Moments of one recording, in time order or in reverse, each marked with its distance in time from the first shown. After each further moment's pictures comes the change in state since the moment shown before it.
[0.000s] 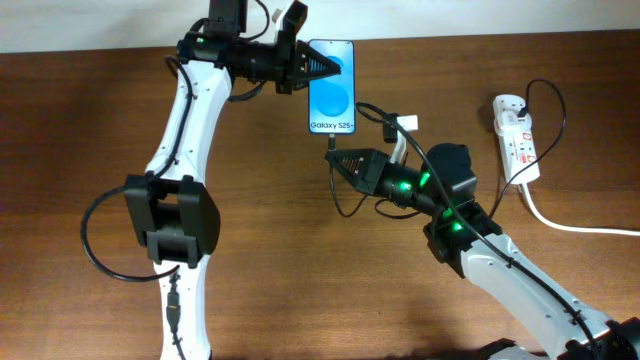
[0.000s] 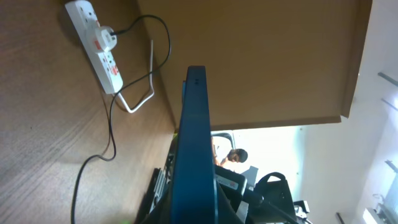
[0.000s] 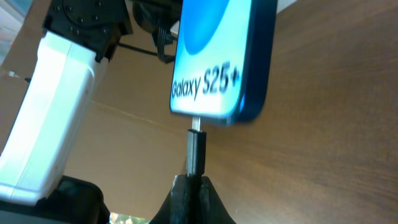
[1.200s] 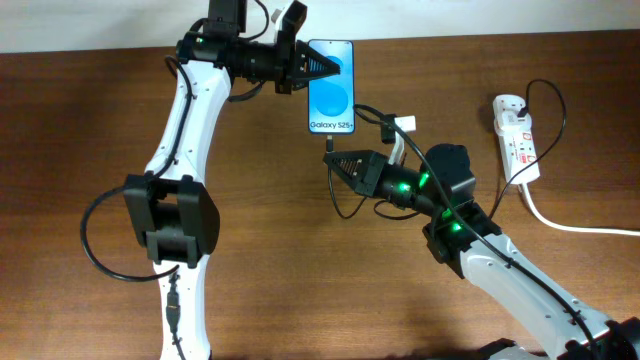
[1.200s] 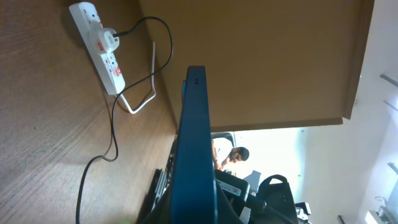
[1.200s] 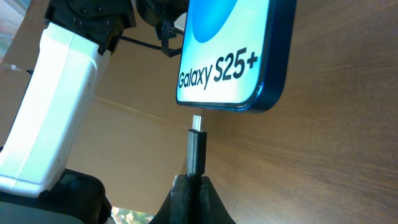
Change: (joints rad) left arm 0.009 0.000 0.000 -0.001 -0.008 0.000; right arm 0.013 0.000 0.000 0.000 -0.017 -0.007
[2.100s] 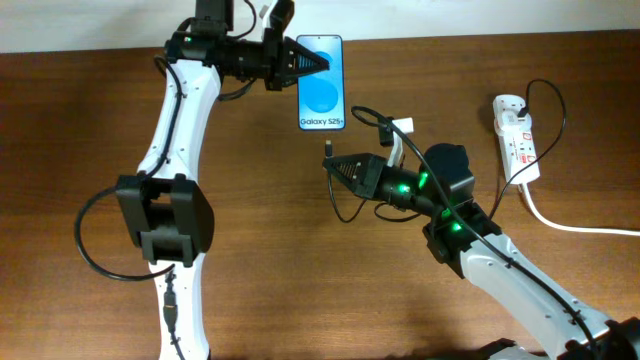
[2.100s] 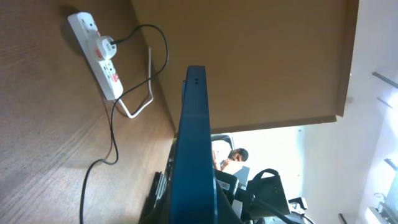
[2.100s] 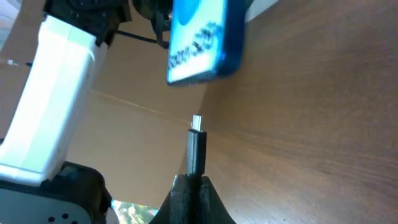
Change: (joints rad) left arm 0.034 0.000 0.000 0.001 0.034 0.029; right arm -0.001 0.000 0.000 -0.021 -0.025 -0.004
